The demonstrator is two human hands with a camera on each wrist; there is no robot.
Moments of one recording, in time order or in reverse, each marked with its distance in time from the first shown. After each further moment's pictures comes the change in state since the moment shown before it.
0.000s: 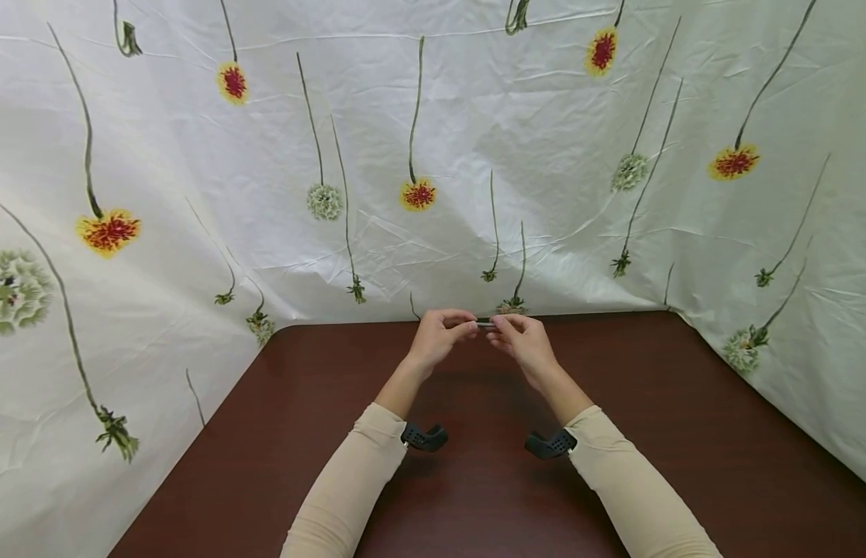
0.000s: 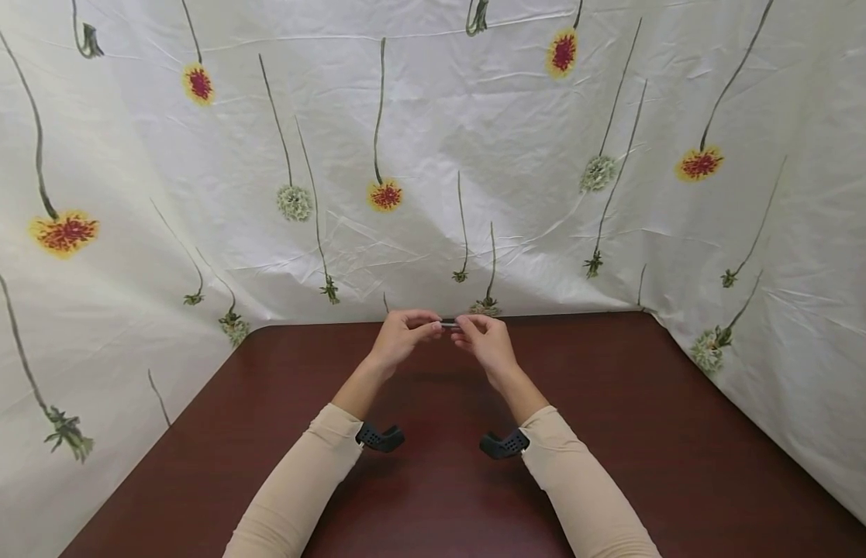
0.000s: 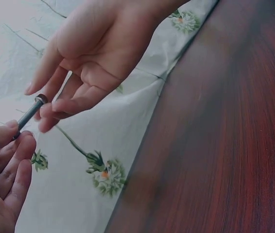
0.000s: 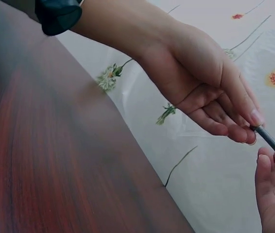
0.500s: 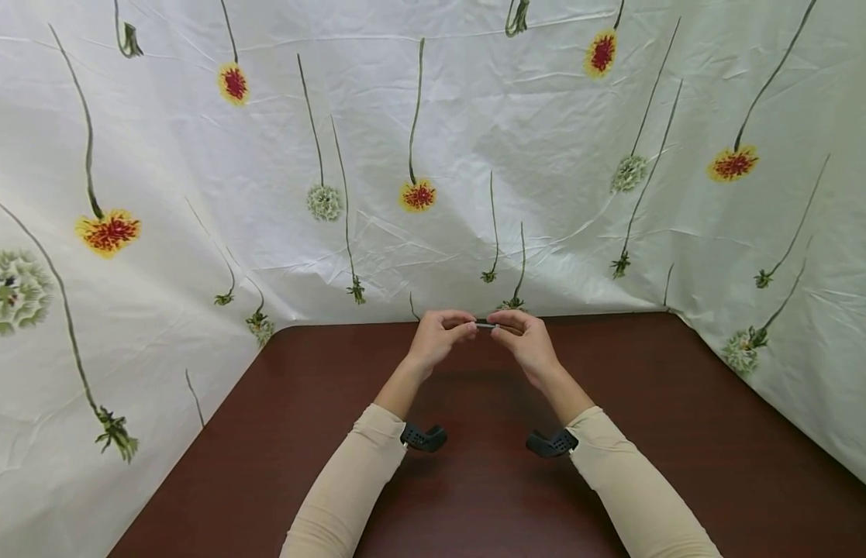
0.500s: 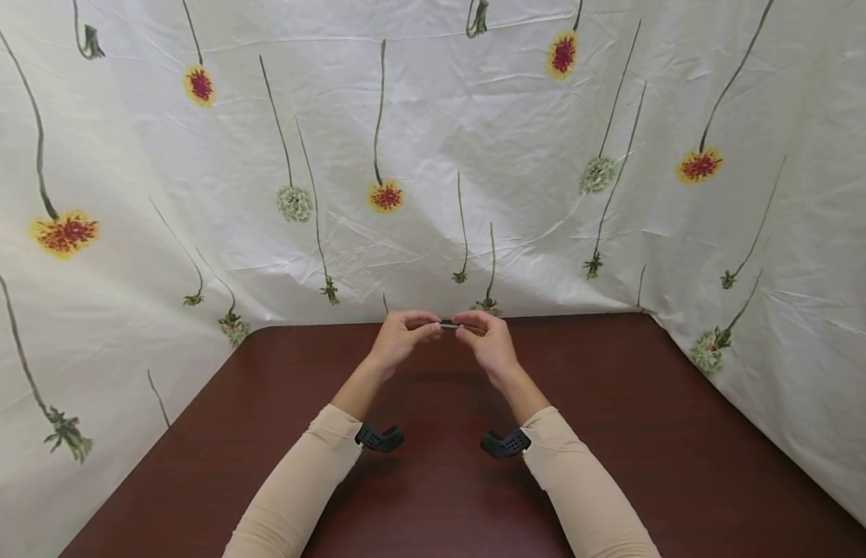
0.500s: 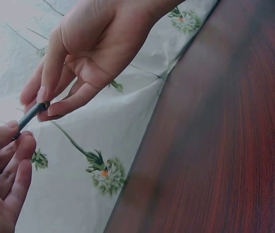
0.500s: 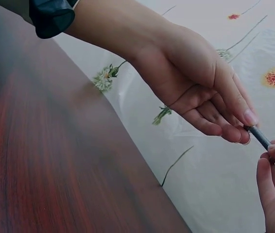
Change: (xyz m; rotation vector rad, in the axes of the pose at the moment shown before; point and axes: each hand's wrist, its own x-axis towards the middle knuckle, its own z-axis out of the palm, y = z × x) left_hand -0.002 0.001 -0.002 -0.006 -0.017 -0.005; right_hand -0.001 -0.002 -0.003 -0.157 -0.045 -0.144
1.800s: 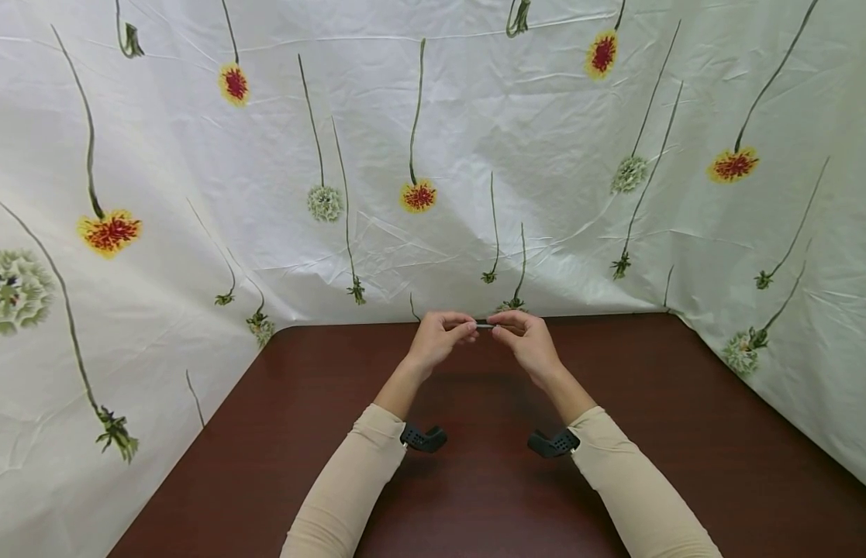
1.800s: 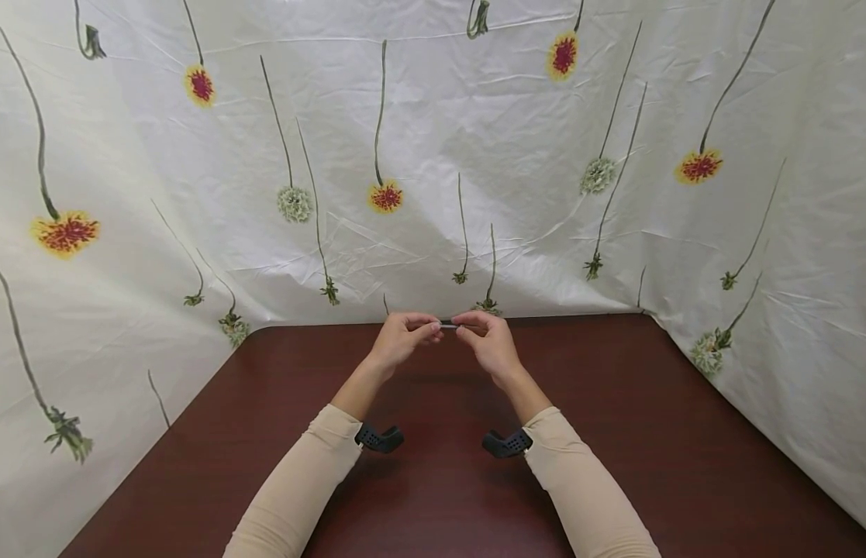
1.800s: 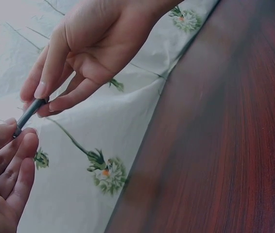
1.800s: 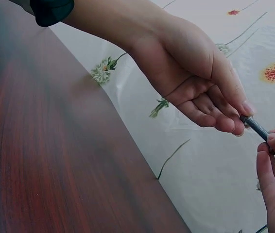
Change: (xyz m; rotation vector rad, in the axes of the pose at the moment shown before) left_hand 0.000 0.000 -0.001 0.027 -0.028 -0.015; right_hand 0.001 -0.001 -0.003 -0.154 -0.021 -0.074
